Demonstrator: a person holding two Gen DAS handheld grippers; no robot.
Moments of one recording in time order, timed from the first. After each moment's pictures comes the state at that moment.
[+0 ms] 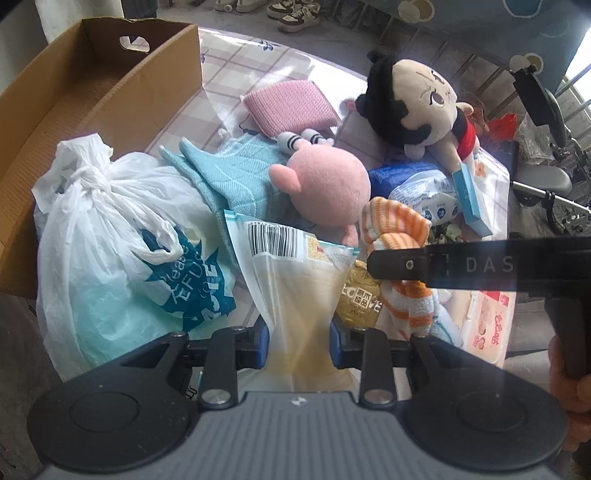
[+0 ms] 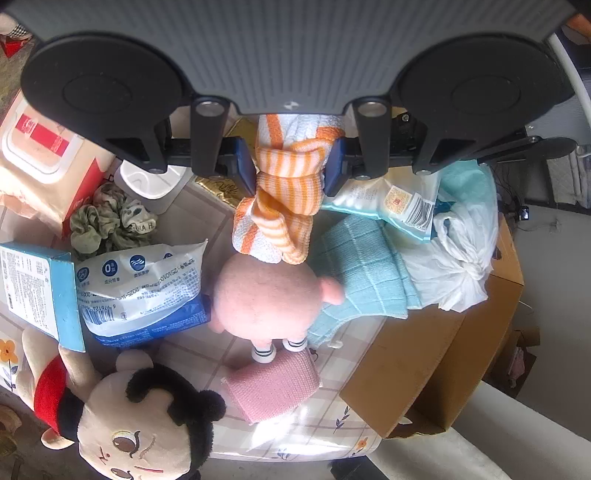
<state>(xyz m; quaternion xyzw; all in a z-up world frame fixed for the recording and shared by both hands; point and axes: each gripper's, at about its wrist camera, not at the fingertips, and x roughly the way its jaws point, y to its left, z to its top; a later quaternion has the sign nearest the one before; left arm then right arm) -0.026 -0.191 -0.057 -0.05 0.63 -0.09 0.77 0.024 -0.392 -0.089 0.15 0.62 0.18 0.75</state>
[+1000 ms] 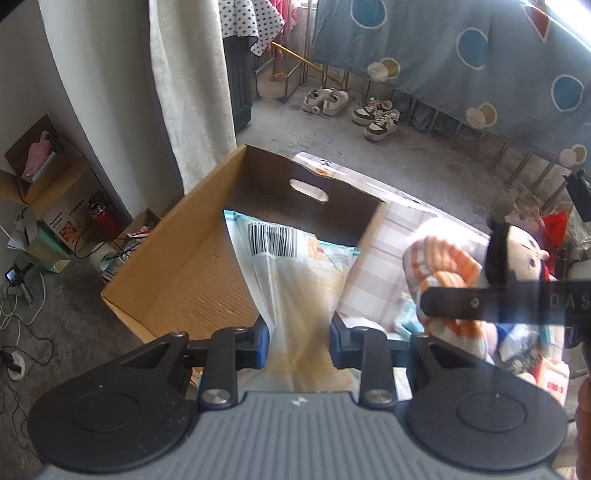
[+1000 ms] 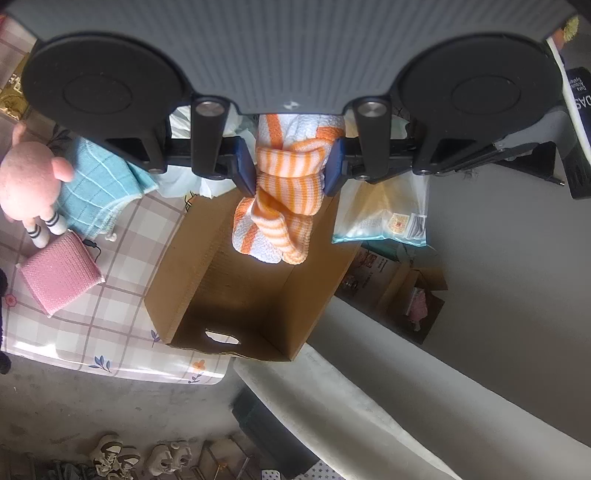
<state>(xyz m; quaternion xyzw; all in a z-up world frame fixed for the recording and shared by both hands) 0.025 0.009 0.085 -0.02 0.51 0.01 0.86 0.088 -0.193 0.042 0.24 0.53 0.25 0.77</state>
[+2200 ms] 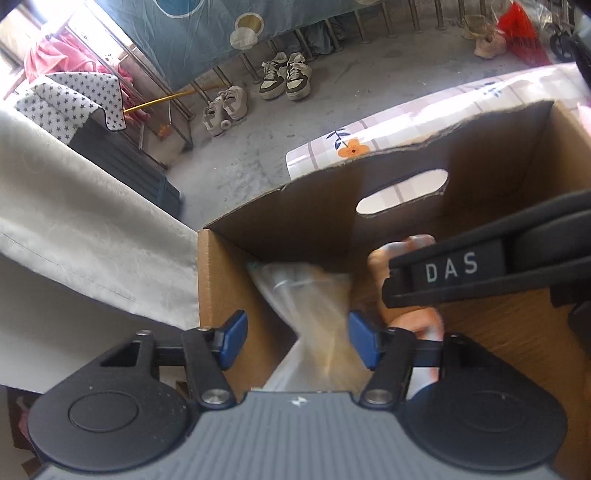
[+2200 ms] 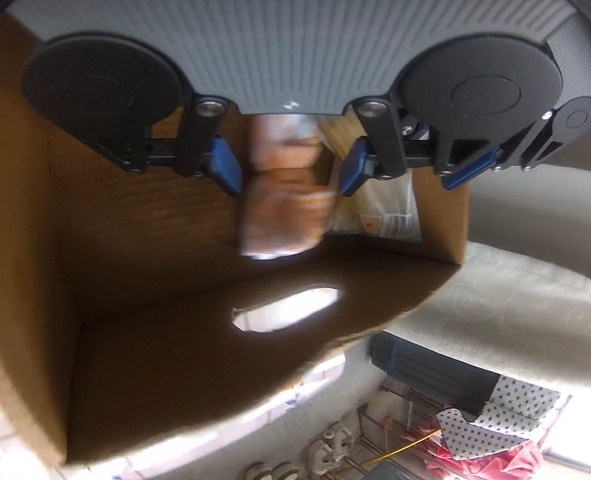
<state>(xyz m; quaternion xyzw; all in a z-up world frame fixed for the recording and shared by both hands) 0.300 0.073 -0.126 0.34 0.46 -0.17 0.80 0.290 -0.031 -0.211 0.41 0.51 -0.02 0.75</state>
